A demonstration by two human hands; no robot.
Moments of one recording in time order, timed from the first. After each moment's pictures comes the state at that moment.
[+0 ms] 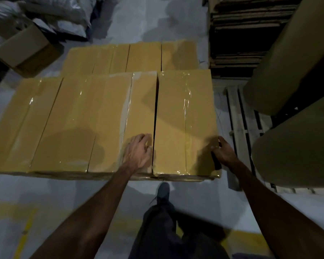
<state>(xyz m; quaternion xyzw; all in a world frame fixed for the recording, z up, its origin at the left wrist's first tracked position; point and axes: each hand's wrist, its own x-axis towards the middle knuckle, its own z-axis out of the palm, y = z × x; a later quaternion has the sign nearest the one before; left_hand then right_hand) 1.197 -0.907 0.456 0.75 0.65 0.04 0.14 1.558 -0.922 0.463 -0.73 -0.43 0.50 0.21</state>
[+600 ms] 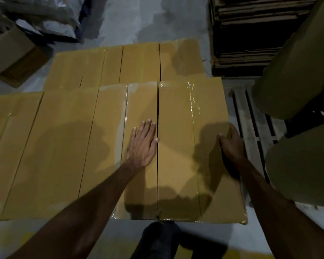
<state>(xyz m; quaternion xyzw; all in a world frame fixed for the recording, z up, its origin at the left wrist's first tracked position) 1.194 -0.747 0.399 0.80 0.59 0.05 0.12 1.534 -0.778 0.425 -0.75 -0.38 0.43 0.33</state>
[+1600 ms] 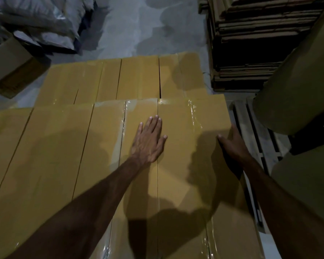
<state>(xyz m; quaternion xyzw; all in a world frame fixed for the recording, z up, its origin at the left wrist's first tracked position) 1.222 -0.635 0.395 0.82 0.57 -0.01 0.08 1.548 -0.683 0.409 -0.73 -0.44 0.42 0.31</state>
